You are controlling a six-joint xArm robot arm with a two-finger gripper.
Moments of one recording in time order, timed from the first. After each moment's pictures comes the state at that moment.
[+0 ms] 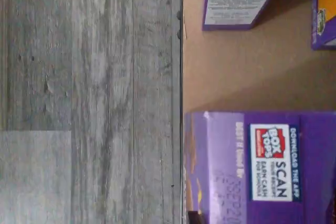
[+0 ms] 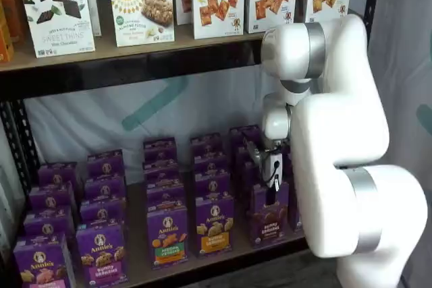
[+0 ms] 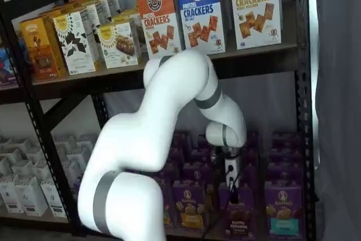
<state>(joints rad) -0.16 1.03 -1.54 0.02 0.57 -1.74</state>
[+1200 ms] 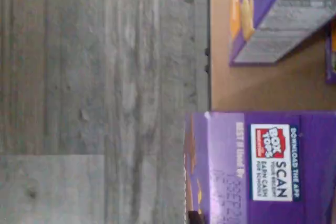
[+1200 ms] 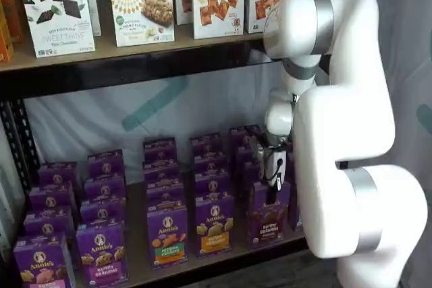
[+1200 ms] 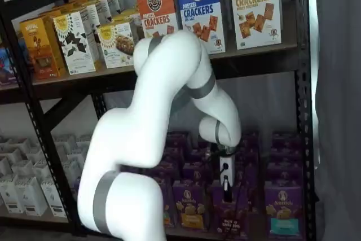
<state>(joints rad) -0.16 0.84 -1.28 0.15 0.50 -1.85</state>
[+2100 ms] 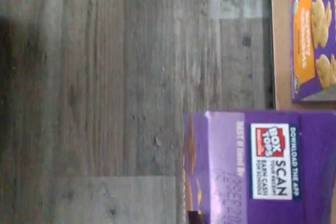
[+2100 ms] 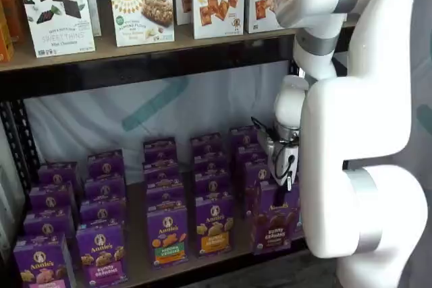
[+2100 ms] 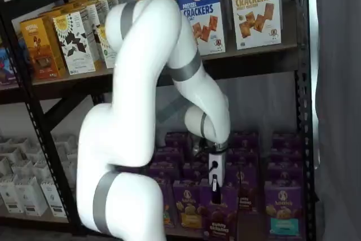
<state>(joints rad) -0.15 0.45 -0.83 0.27 0.46 -1.97</state>
